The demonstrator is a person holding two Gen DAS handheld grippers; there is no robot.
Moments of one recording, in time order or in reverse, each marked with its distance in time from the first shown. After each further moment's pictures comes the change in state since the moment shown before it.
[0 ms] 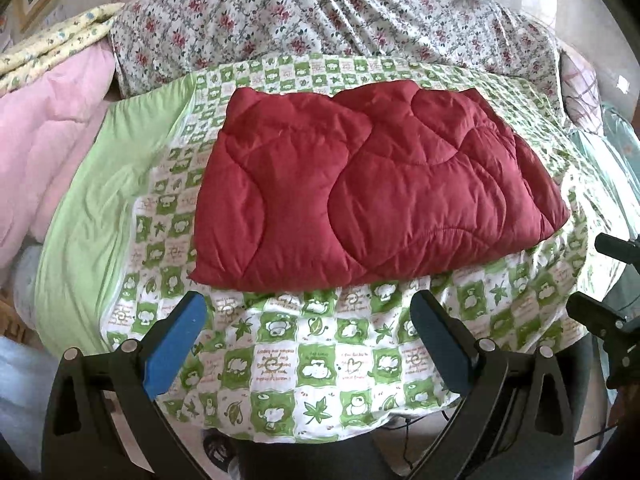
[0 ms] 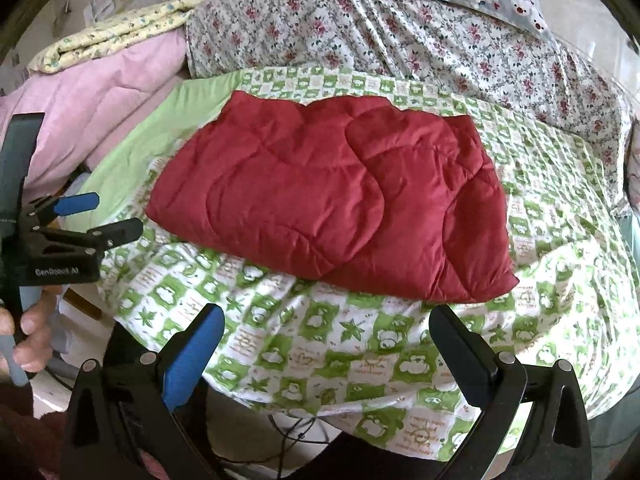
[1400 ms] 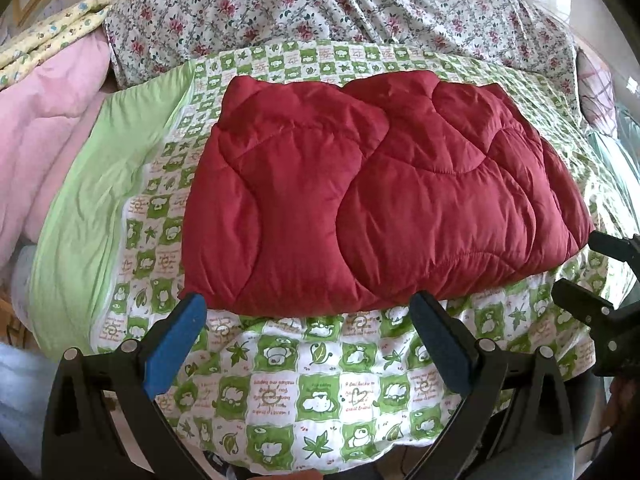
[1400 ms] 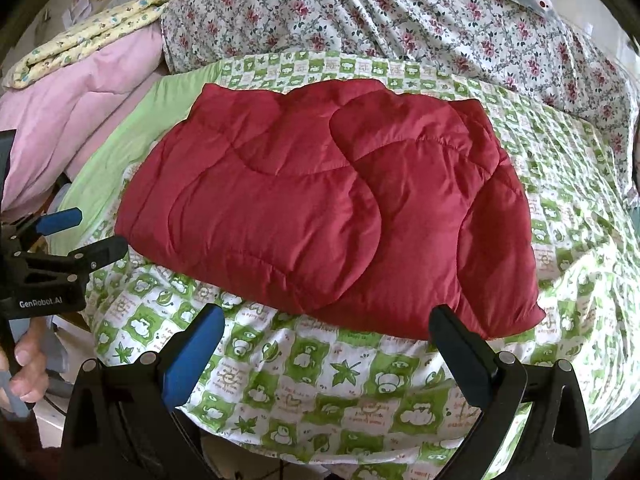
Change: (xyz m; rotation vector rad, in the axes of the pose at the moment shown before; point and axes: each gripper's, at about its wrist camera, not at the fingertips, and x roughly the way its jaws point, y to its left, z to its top) left arm 0.038 -0.003 0.021 -0.021 0.048 0.022; right arm 0.056 -0.012 0.031 0.050 0.054 -0.012
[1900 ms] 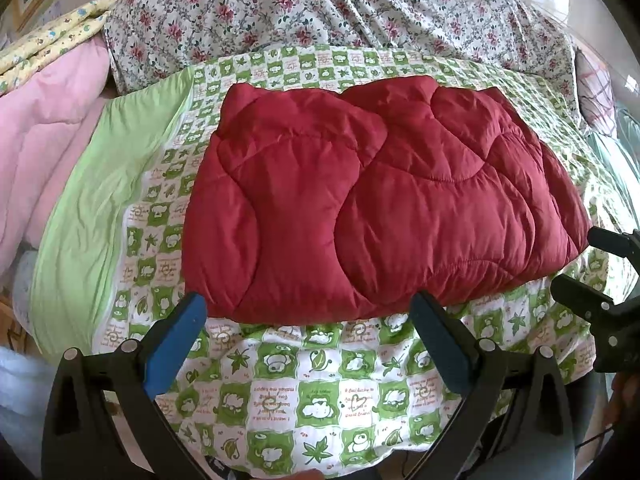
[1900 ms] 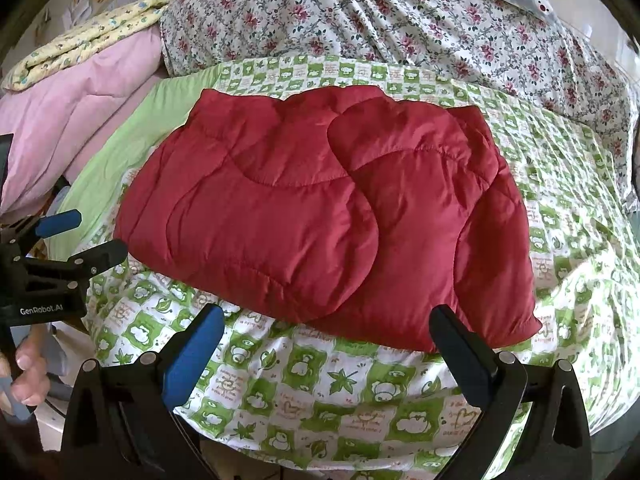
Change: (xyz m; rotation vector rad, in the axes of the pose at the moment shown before) left arm -0.001 -0.001 0.003 0.005 -0.015 0.003; right arm 0.000 -0.002 0.007 -0.003 -0.007 -0.004
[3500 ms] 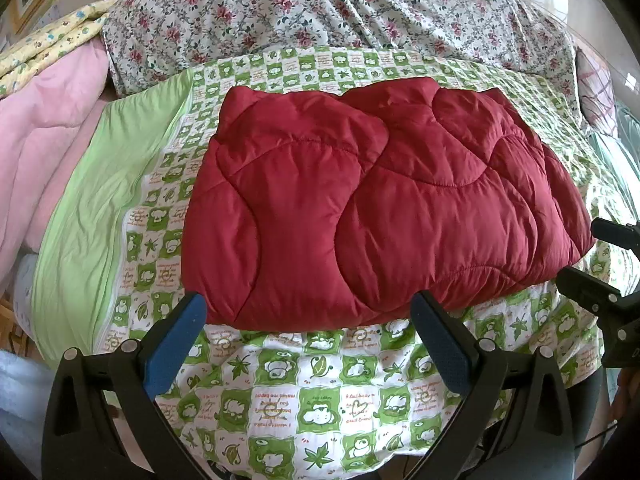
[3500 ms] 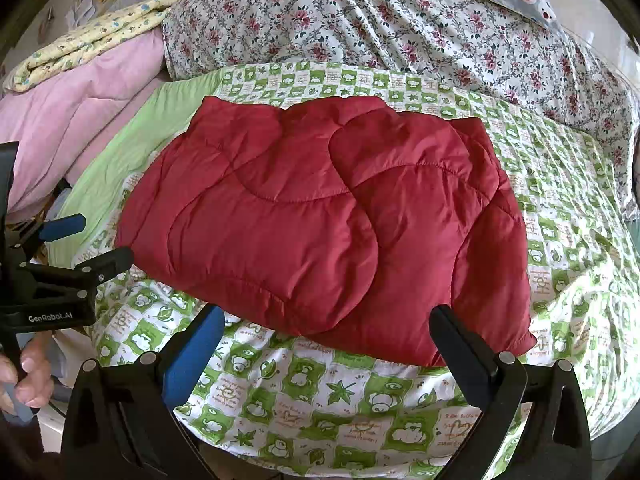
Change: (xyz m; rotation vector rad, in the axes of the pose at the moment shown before) left arm 0.003 0.002 0.004 0.003 -0.004 0.002; right arm -0.003 0.001 0.009 -0.015 -0.015 -0.001
